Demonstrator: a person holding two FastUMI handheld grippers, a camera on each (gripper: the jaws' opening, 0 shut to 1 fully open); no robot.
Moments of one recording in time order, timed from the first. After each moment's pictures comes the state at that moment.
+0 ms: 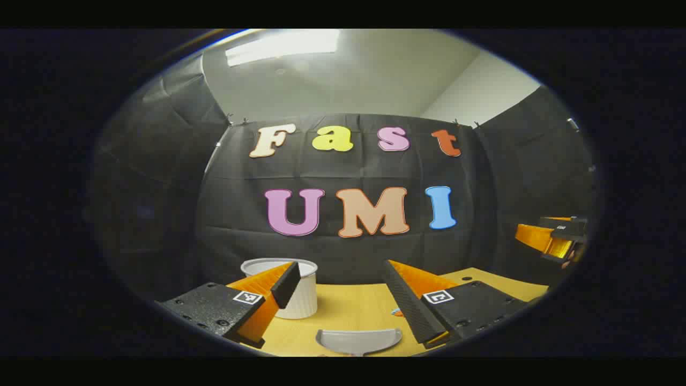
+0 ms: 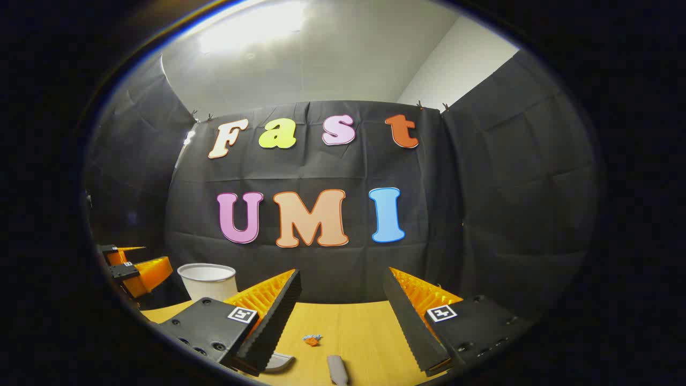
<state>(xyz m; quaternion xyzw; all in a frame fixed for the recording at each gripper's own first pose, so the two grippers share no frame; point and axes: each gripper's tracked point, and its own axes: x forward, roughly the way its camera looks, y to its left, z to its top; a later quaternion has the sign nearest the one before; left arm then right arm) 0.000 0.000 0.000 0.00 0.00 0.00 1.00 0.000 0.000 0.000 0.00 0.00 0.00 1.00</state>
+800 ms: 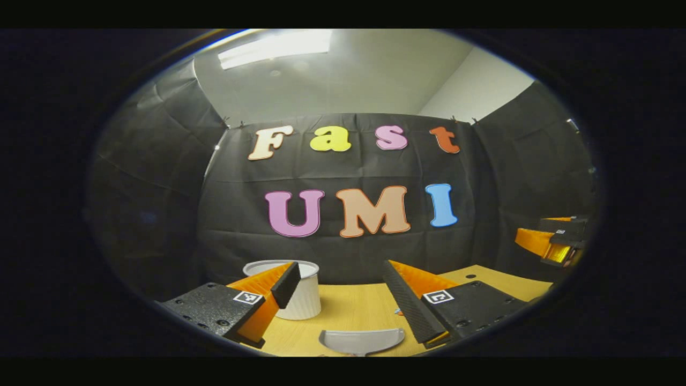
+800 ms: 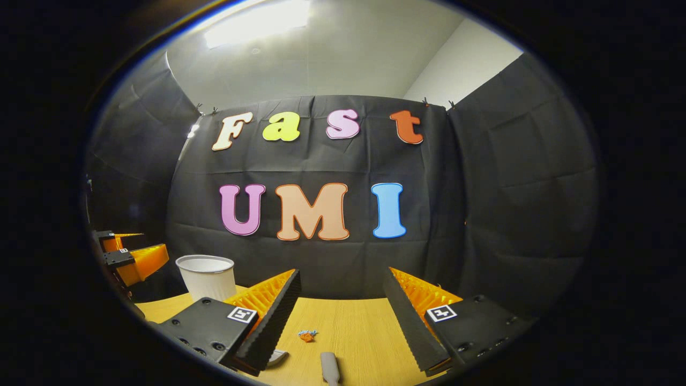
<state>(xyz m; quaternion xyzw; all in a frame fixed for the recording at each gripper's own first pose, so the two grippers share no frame) 0.003 -0.005 0.005 0.02 0.00 0.00 1.00 0.004 -0.004 -0.009 -0.01 0.01 0.01 1.00</state>
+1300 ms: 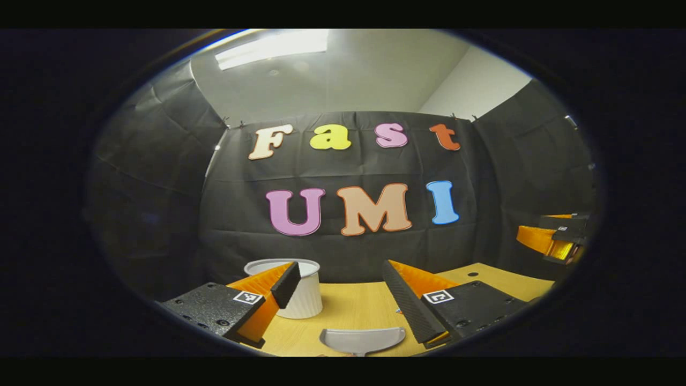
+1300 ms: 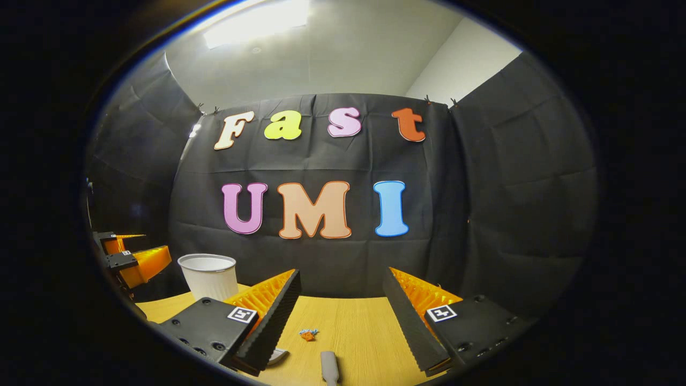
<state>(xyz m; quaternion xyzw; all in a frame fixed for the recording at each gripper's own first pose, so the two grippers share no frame) 0.002 -0.010 0.003 0.02 0.00 0.01 1.00 0.004 -0.005 -0.009 -0.01 0.02 0.02 1.00</state>
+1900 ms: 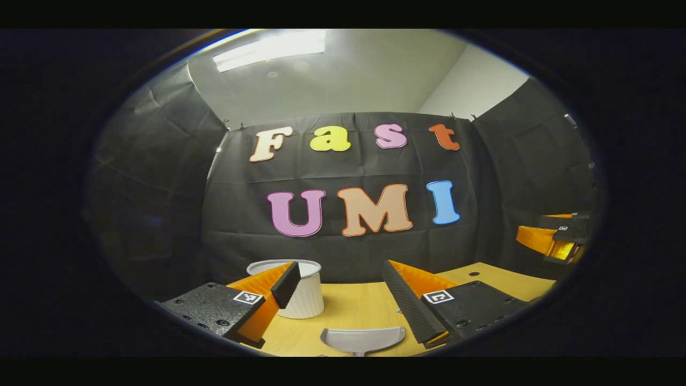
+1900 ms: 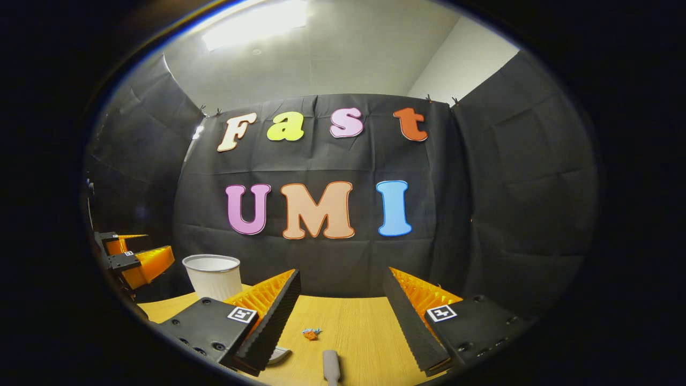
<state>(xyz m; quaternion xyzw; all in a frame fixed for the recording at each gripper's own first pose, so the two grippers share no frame) -0.005 -0.014 0.005 0.03 0.00 0.01 1.00 0.000 -0.007 -0.008 -0.01 0.02 0.03 1.00</state>
